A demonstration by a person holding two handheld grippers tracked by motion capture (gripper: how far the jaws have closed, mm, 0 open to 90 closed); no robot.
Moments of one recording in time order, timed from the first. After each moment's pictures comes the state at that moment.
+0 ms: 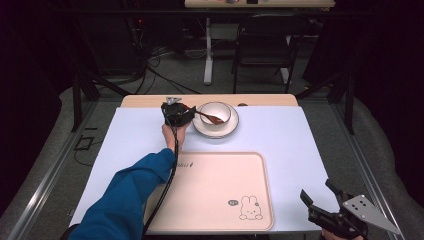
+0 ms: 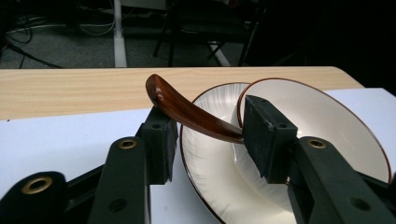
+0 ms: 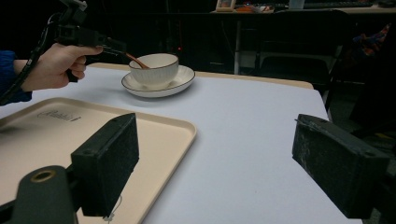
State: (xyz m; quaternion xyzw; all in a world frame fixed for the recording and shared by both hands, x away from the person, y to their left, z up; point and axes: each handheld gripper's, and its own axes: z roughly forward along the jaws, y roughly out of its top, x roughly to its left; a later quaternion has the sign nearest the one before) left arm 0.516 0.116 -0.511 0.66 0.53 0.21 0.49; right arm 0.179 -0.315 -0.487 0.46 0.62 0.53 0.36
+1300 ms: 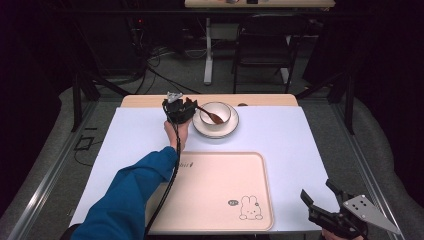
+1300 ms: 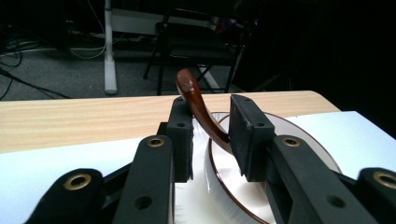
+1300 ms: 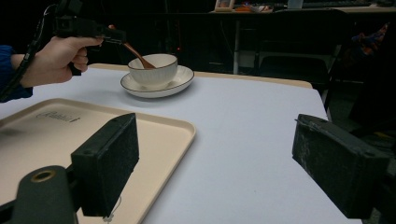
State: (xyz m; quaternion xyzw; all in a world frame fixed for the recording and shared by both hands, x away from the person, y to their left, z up) left arm 0.514 0.107 -0.494 0.64 0.51 0.22 0.53; right arm 0.179 -0.316 -0.488 0.46 0.62 0.53 0.36
